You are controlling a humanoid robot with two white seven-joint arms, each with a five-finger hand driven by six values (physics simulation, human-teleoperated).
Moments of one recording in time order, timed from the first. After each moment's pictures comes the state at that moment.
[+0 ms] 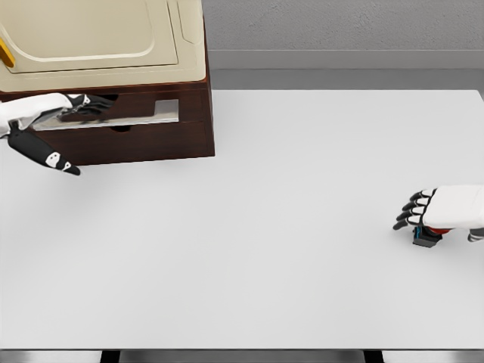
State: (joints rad) left arm -0.60 1.10 -0.54 -1.70 0.37 0.11 -0.61; right arm -0.64 -1.26 0.87 -1.67 0.42 -0.61 0.61
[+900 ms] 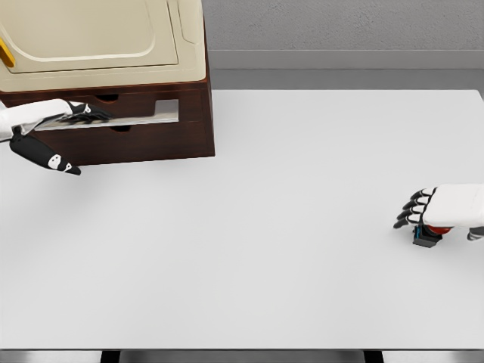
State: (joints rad) left arm -0.60 1.10 -0.57 -1.70 0.32 0.09 -0.60; right arm -0.64 -1.25 0.87 -1.66 0.42 -0.61 0.61
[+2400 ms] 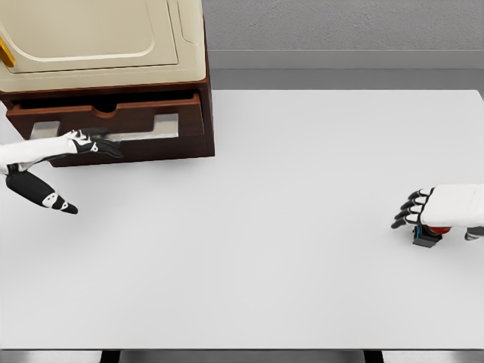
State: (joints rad) left arm -0.52 1.23 -0.63 -1.76 0.41 -0.17 -0.61; right arm -0.64 -1.24 0.87 -1.66 0.42 -0.61 0.61
